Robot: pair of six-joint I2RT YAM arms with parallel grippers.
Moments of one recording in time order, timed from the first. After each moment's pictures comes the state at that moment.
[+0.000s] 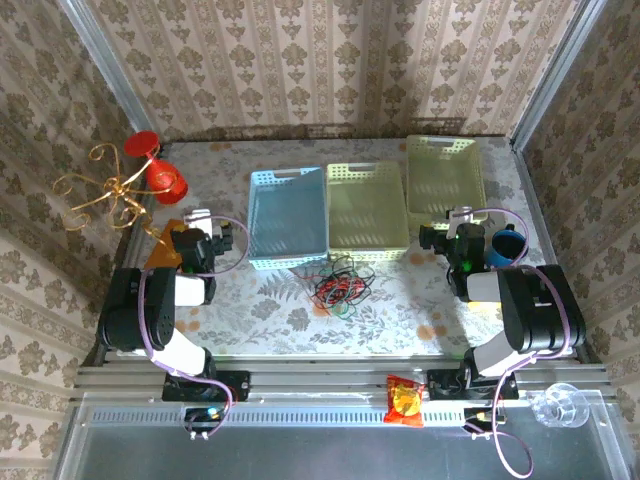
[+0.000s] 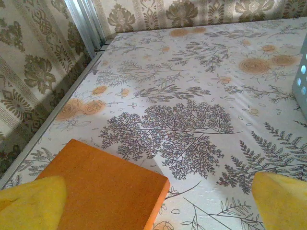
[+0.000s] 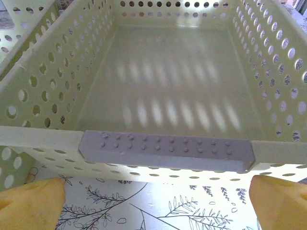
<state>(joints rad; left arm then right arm) -0.05 1.56 0.37 0.87 -0.21 0.08 0.01 1.53 0.39 0.73 0.09 0.03</state>
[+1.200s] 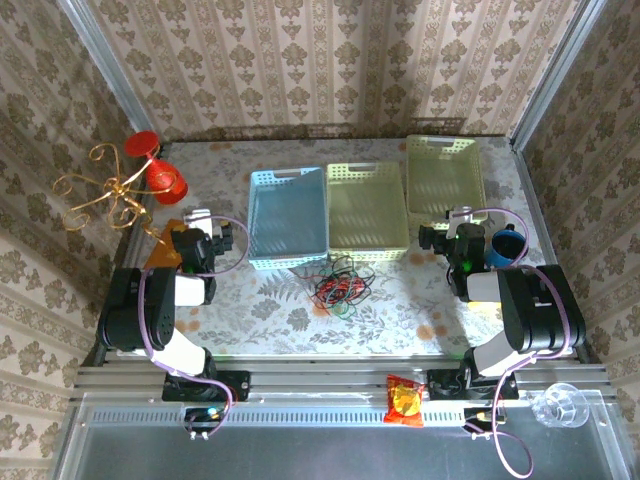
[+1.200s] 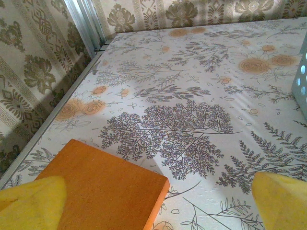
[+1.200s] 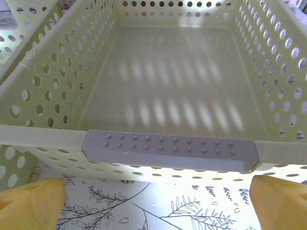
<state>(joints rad) -0.05 1.56 0.37 0.87 -0.21 0.08 0.01 1.53 0.39 0.73 0.07 0.03</state>
